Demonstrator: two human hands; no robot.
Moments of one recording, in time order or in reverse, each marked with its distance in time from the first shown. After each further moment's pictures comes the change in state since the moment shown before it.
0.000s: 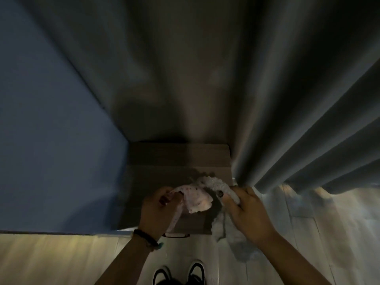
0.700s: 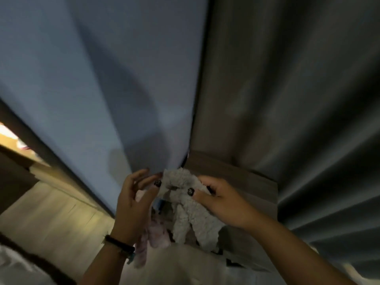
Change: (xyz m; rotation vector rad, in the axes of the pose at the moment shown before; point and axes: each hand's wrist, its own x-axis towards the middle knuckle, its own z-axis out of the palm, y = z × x) left_hand -0.093 -0.093 -0.234 -0.581 0.517 0.324; right_hand -0.018 -0.256 0.131 0.324 -0.647 -0.370
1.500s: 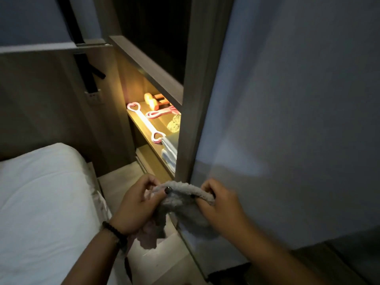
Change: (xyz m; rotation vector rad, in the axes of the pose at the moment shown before) left_hand 0.051 0.019 -0.318 0.266 0.232 -0.164; right_hand 0.196 -0.107 0.268 -0.480 -0.121 -0.309
